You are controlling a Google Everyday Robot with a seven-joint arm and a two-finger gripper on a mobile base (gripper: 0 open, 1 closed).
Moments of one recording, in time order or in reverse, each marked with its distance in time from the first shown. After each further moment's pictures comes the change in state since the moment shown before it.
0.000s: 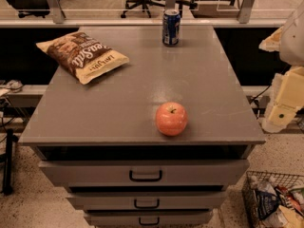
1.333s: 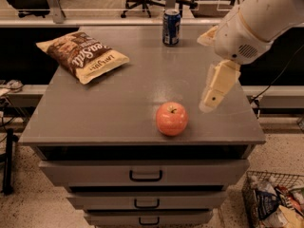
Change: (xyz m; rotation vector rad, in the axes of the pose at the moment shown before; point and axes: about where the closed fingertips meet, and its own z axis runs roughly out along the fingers) arm -0.104 -0.037 0.062 -0.032 -0.288 -0.145
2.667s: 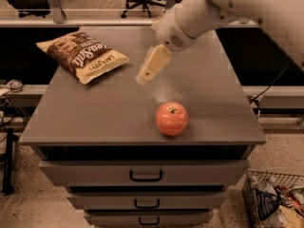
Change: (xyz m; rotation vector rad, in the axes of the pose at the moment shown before) arm -0.105 -0.084 0.092 0.079 -0.254 0.063
